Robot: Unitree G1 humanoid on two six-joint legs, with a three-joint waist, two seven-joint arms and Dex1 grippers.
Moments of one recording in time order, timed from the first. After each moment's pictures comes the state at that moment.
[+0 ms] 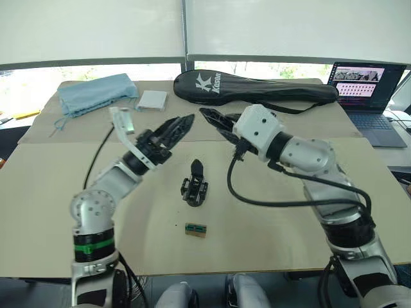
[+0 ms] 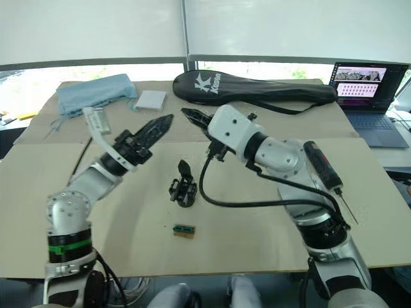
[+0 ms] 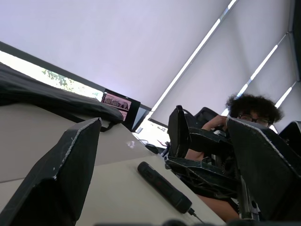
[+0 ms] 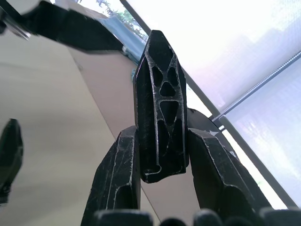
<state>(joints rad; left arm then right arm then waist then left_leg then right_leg) -0.50 0.23 0.27 -0.26 -1.11 0.76 -0.35 -0.69 -0.51 0.26 -0.41 -0.05 0.51 0.59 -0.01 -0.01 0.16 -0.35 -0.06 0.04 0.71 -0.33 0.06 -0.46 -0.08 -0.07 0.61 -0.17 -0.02</state>
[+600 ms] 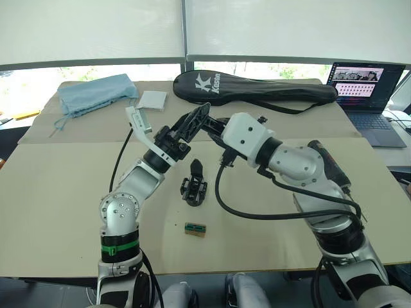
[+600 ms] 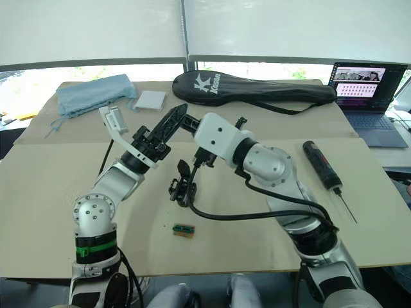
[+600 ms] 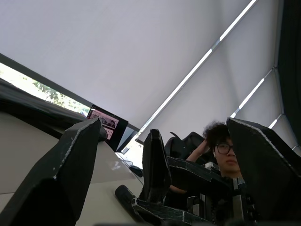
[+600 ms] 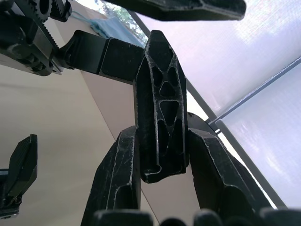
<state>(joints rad) -0.52 0.09 0.22 -0.27 -1.10 0.66 -0.24 -0.69 -0.47 0.31 -0.46 -0.14 0.56 0.57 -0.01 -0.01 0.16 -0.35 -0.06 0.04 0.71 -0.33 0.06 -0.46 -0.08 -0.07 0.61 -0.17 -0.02</state>
